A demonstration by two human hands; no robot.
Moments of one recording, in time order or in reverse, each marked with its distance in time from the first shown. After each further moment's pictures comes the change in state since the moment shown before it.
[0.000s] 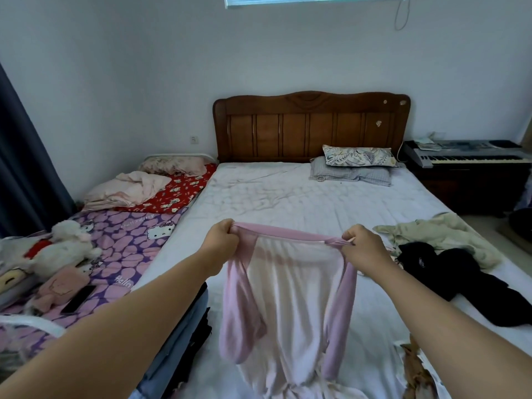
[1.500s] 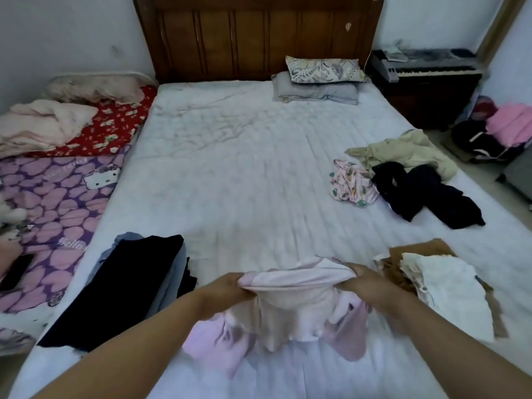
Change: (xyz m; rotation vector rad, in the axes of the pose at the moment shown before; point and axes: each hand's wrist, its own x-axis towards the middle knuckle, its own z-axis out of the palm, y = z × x) left_hand -0.007 -0.191 0.048 -0.045 -0.930 -0.289; right_hand -0.072 0.097 0.121 0.490 -0.516 0.439
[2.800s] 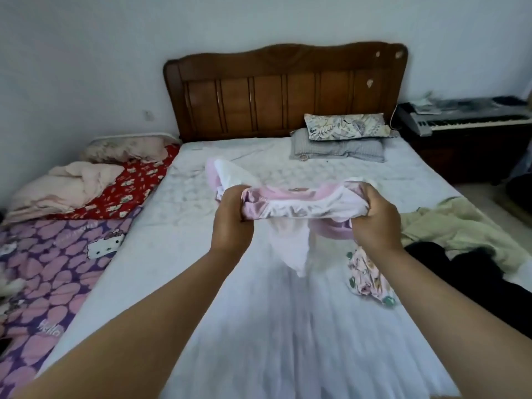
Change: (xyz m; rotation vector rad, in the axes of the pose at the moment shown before) left_hand 0.194 0.298 -0.107 0.243 1.056 0.804; right_hand 0.190 -0.247 -0.184 -0.244 0.778 -0.649
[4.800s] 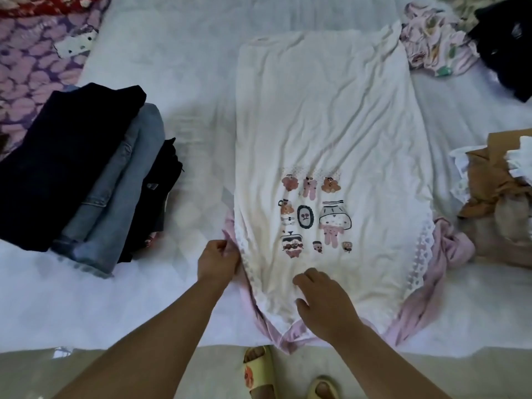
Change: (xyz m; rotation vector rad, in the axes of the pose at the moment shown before) left_hand -0.544 -0.228 -0.072 0.294 -0.300 -1.155; right_hand -0.584 0.194 0.149 -0.508 -0.821 -0.201
